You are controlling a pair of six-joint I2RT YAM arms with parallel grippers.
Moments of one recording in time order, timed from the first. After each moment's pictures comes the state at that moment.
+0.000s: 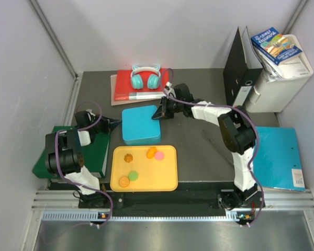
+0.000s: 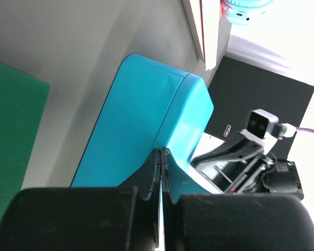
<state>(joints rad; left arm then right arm) 0.23 1.66 0.62 0.42 0.74 -1.18 0.57 2.07 1.43 0.01 -0.64 0.74</state>
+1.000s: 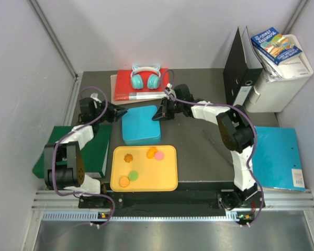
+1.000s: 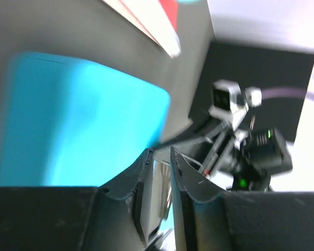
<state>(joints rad) 0.12 1.49 0.75 0.22 0.64 -1.12 0.55 2.11 1.45 -0.02 -0.67 0.76</state>
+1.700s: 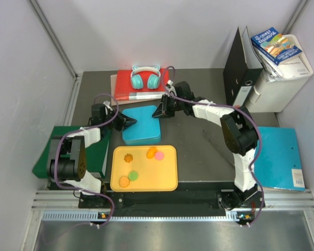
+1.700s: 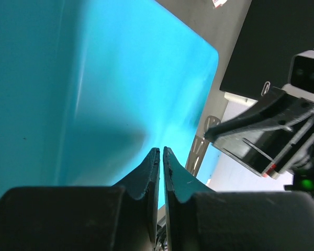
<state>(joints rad) -0.02 1.57 0.71 0.23 0.63 -1.06 0.56 2.05 1.45 -0.05 -0.62 0.76</state>
